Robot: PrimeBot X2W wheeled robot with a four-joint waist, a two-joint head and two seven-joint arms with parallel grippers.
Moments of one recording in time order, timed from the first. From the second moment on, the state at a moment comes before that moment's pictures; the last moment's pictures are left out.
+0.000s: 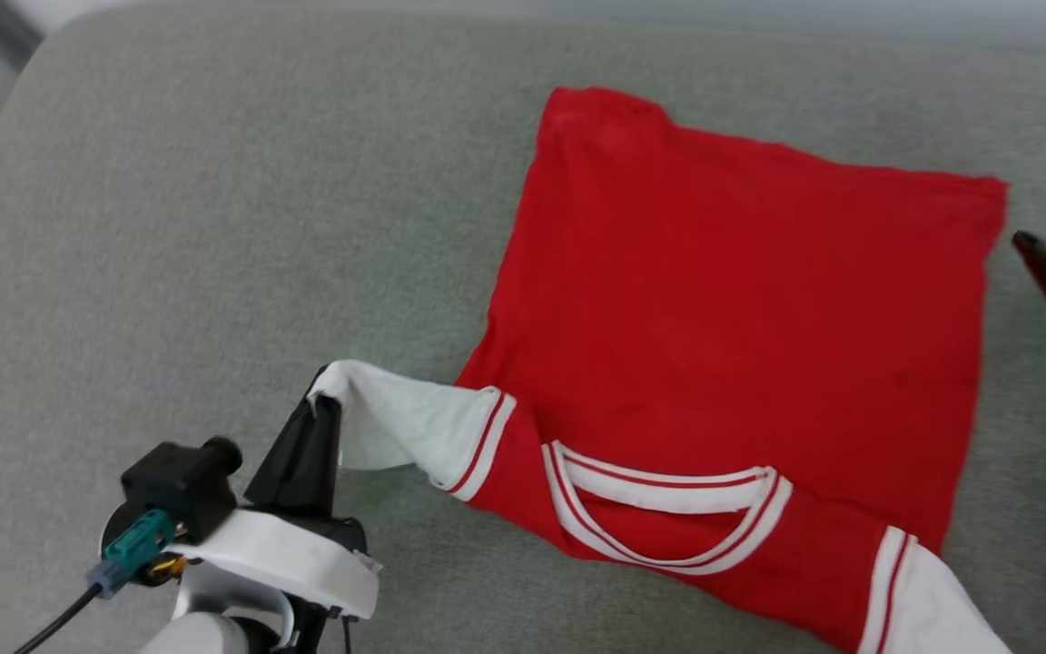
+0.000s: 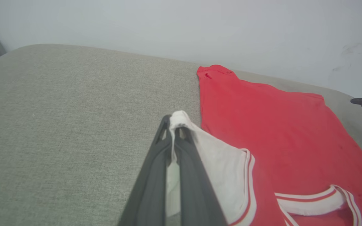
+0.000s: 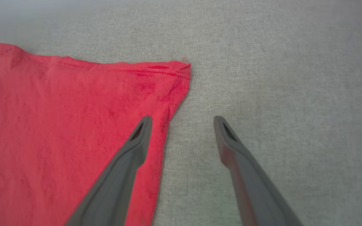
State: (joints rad) left arm -0.13 0.52 -0.50 -0.21 -0.72 0.32 -0.14; right arm -0.63 -0.31 -0.19 0.45 0.32 0.13 0.66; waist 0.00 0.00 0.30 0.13
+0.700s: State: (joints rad) left arm -0.25 0.46 -0.54 -0.12 -0.69 0.26 -0.18; right arm -0.89 -0.34 -0.26 0.68 0.24 0.13 0.89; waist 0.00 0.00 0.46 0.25
